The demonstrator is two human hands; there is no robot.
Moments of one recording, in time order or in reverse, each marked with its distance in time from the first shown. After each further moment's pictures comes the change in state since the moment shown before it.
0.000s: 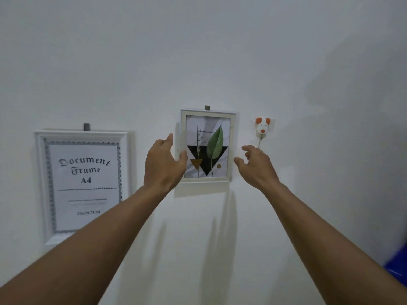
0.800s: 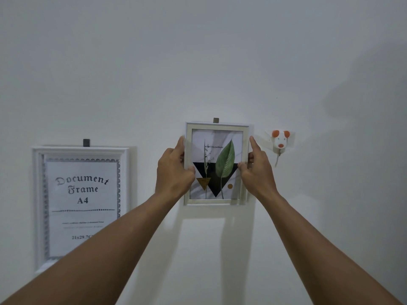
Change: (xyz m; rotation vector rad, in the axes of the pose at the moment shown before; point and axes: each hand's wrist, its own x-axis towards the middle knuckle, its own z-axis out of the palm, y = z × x) left_hand 0.047 -0.024 0.051 -0.050 0.039 0.064; right_hand 0.067 0.011 0.049 0.326 0.148 -0.164
